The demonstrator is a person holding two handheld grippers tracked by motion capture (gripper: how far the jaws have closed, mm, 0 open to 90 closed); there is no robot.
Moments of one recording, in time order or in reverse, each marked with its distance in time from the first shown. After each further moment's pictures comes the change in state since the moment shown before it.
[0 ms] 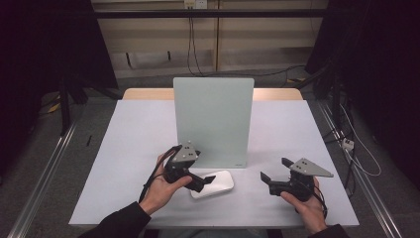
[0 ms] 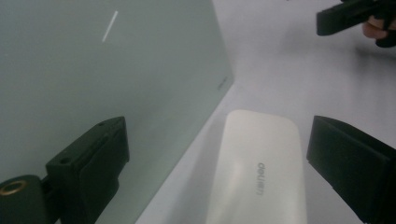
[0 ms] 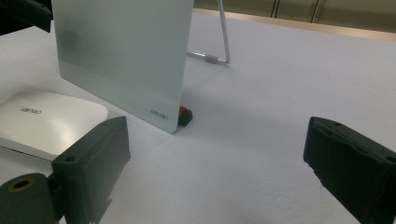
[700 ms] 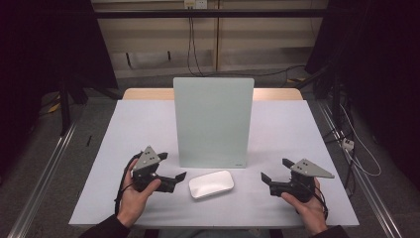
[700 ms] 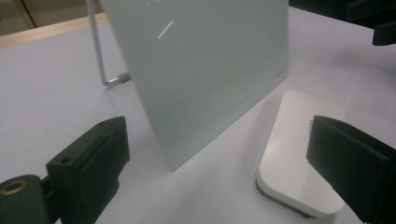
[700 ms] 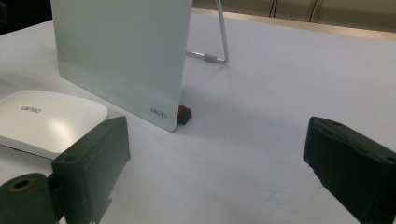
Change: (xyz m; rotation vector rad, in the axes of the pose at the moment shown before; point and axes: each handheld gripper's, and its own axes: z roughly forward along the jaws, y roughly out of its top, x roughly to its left) left arm 0.021 -0.053 -0.064 -0.106 0.177 -0.151; right arm 0.000 -0.001 -0.002 0.000 -0.008 0.001
